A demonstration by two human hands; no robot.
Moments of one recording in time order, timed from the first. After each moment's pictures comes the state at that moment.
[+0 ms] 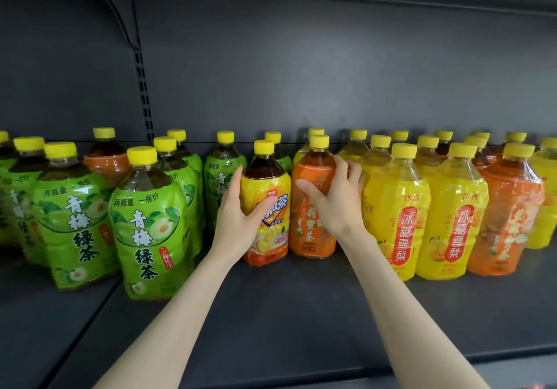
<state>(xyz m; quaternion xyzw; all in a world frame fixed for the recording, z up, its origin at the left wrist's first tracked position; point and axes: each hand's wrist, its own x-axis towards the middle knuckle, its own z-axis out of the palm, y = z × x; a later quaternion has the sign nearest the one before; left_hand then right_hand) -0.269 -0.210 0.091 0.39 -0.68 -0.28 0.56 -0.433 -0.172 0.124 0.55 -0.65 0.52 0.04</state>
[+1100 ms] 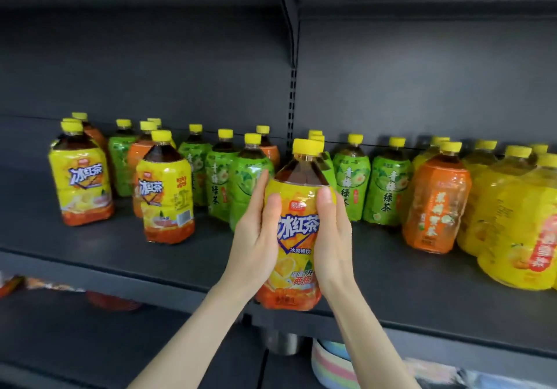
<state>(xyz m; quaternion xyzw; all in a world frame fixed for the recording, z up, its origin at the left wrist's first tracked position) -0.078 -0.064 0.100 0.32 -0.62 -0.30 0.65 -0.184 -0.066 0.101 0.53 -0.37 0.67 -0.36</state>
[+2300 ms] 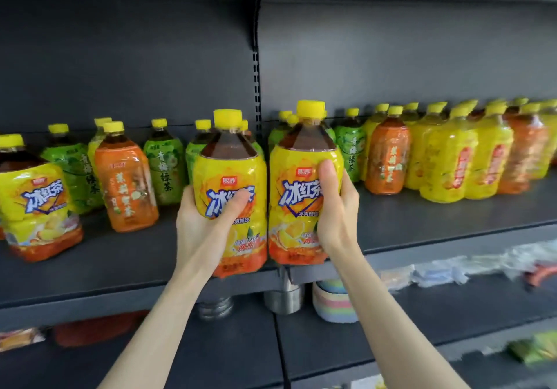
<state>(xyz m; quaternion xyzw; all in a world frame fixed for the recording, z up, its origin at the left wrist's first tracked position) 0.054 -0.061 0.106 0.35 -0.60 -0.35 0.63 -0.111 -0.029 0.110 0.43 -0.46 0.75 -0.20</state>
